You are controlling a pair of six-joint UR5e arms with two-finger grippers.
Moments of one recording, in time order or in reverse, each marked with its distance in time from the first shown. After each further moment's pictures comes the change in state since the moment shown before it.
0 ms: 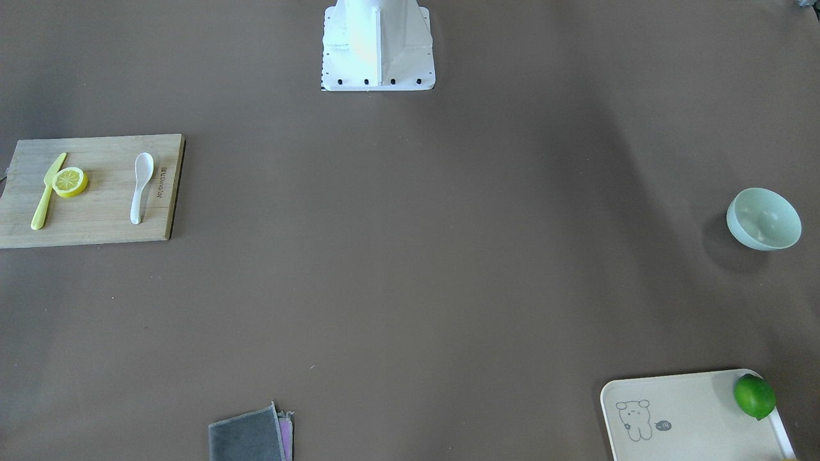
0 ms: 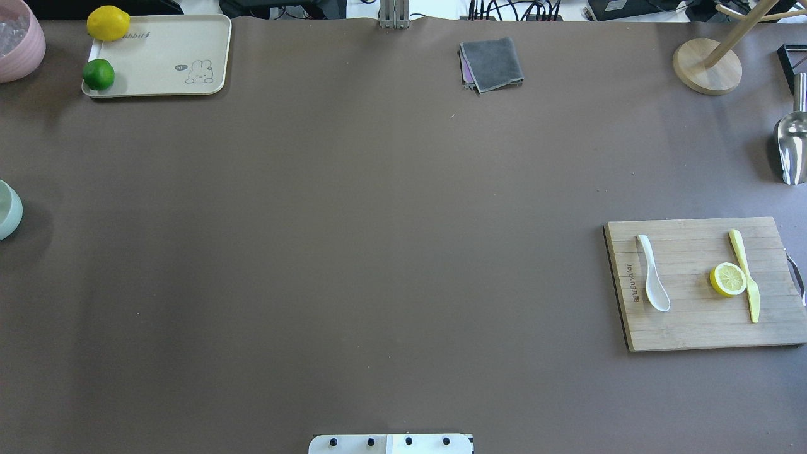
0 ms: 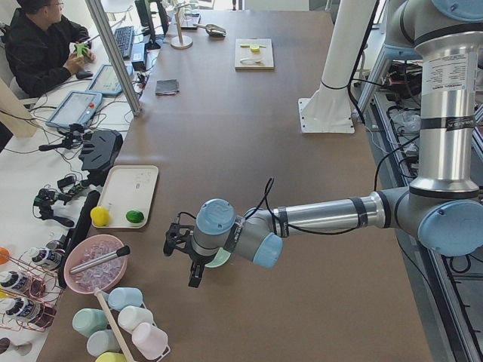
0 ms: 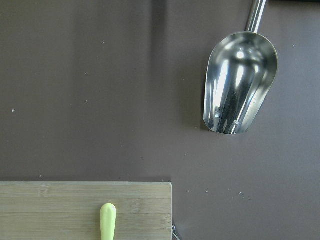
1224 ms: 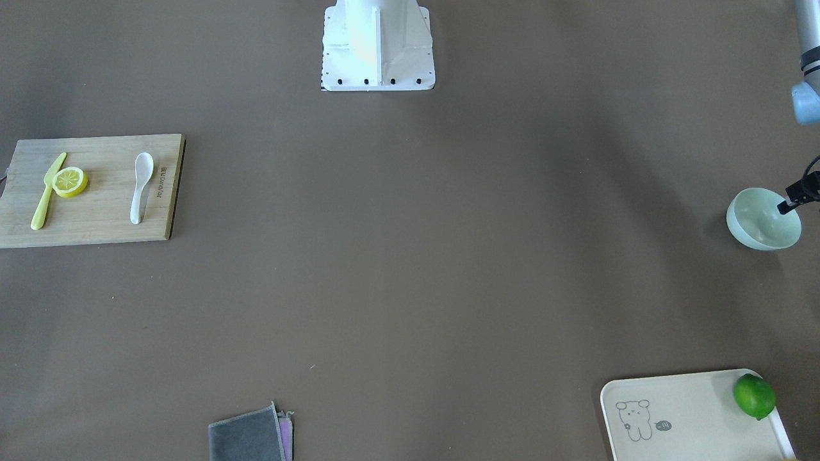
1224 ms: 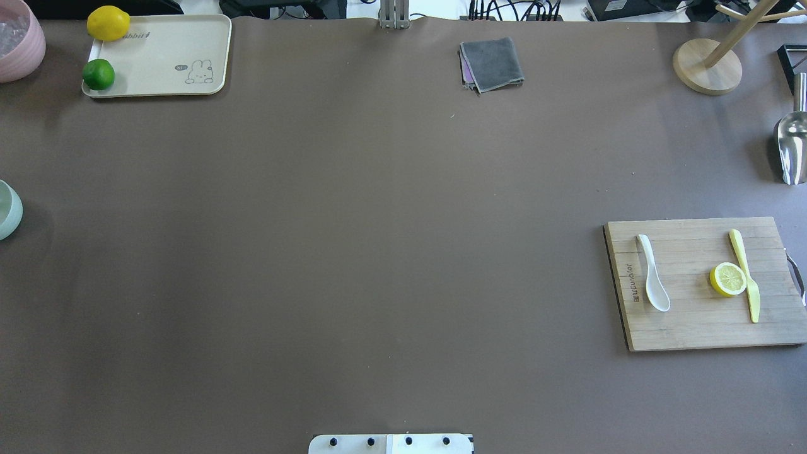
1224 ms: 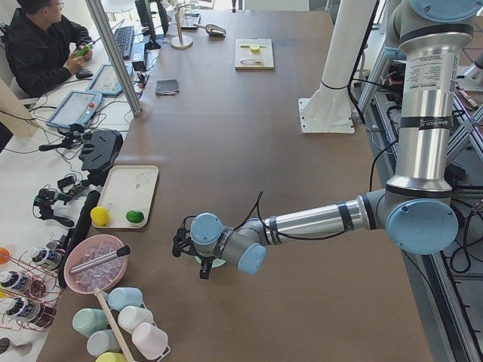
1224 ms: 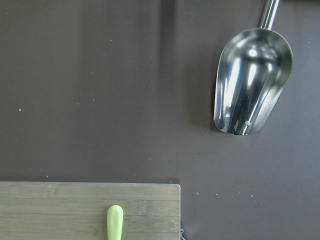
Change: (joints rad) left arm 0.199 -0.053 0.153 -0.063 -0.106 -0.061; right arm -0.008 0.001 -0.017 0.021 0.024 0.010
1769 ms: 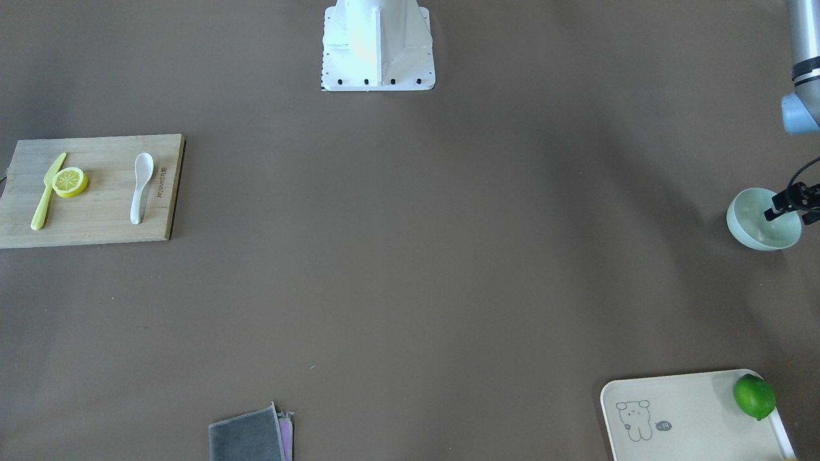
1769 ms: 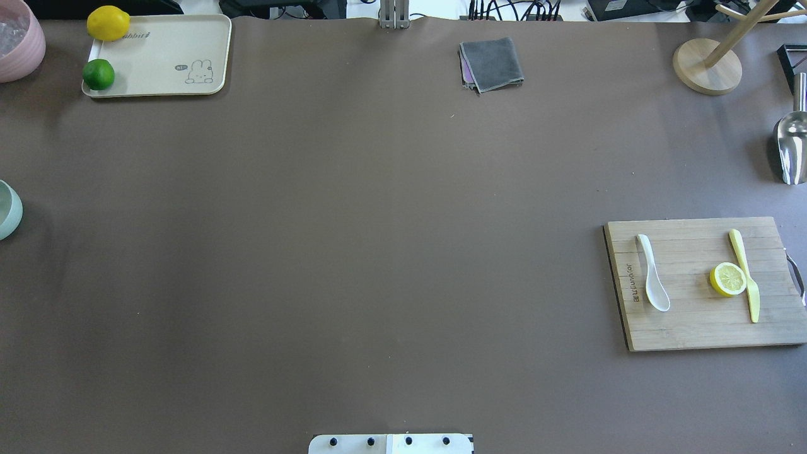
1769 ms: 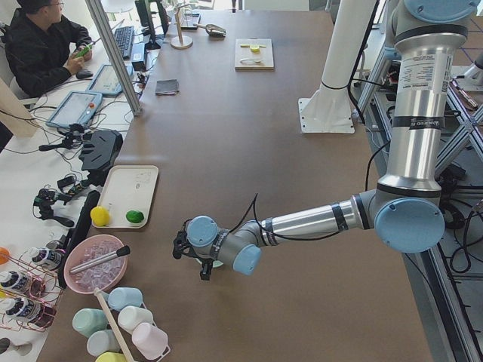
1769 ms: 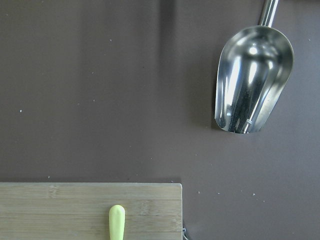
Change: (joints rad) left arm 0.014 -0.016 0.042 0.000 -0.005 0.001; right arm 0.000 0.000 -0.003 0.000 0.008 0.010
